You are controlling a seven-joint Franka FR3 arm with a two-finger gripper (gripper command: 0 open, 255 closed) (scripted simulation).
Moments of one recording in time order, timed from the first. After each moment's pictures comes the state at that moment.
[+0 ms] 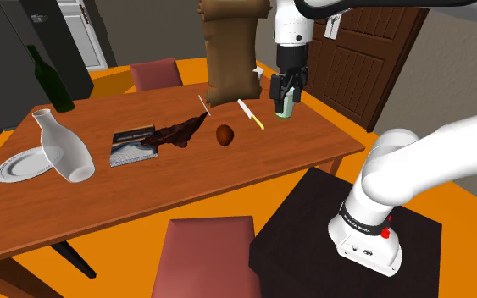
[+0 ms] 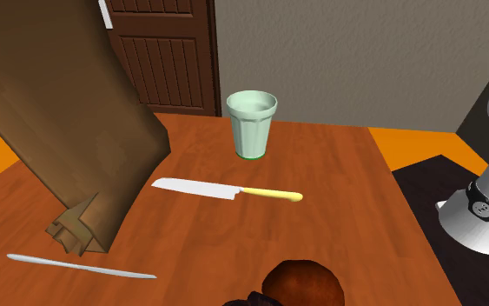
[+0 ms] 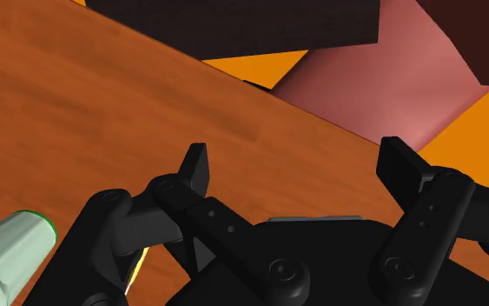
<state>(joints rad) 0.02 -0.77 0.05 -2.37 0.07 1.51 0.10</state>
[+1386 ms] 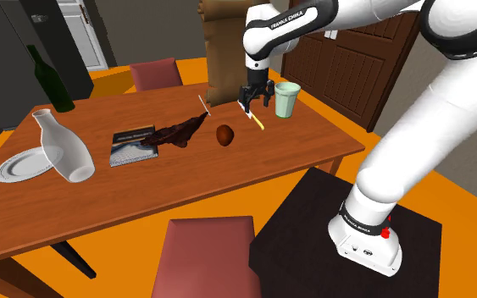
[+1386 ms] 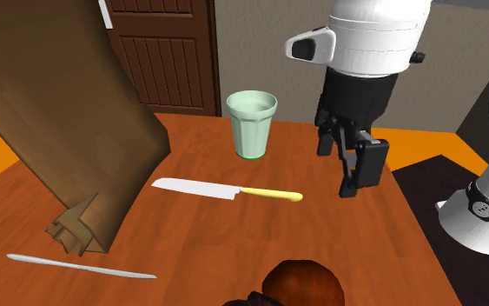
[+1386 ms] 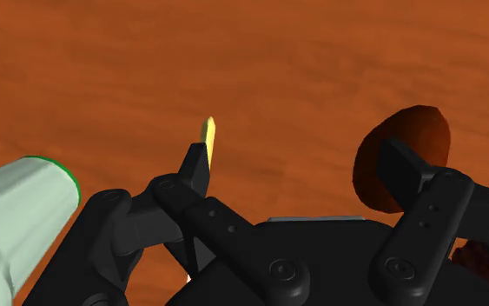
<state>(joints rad) -0.11 -0.20 -0.06 -2.22 0.00 1.98 0.14</state>
